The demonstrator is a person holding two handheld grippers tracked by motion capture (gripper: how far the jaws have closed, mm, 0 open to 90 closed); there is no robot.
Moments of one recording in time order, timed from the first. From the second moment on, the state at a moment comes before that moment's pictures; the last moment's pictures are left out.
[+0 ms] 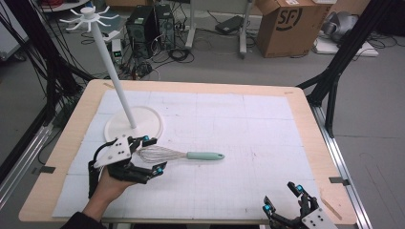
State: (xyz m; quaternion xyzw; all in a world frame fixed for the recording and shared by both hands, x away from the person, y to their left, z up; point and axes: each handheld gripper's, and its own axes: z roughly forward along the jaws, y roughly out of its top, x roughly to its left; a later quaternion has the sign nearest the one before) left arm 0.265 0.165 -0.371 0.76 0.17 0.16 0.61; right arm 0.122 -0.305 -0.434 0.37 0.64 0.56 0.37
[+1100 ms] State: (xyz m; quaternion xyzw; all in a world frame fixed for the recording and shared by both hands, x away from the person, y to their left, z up) left arm 0.376 0.066 -0.405 0.91 0.07 0.01 0.41; right arm 0.121 -0.310 -0.434 0.38 0.63 0.57 0.37
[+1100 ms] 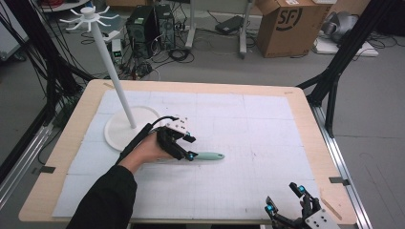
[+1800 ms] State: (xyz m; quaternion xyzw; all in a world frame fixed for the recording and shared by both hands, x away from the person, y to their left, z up) left arm 0.389 0.025 -0.426 0.96 0.01 0.00 0.27; right arm 0.115 -0.317 -0.433 0.38 0.62 0.57 0.37
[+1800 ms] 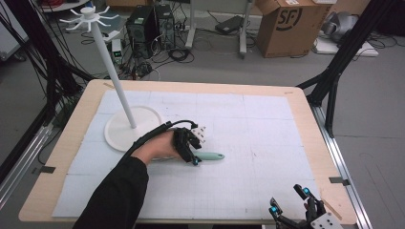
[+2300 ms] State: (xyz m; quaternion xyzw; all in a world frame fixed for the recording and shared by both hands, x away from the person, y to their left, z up) left arm 0.384 0.019 -0.428 0.97 -0.02 -0.01 0.24; right arm 0.115 -0.316 -0.432 0.38 0.62 0.57 0.37
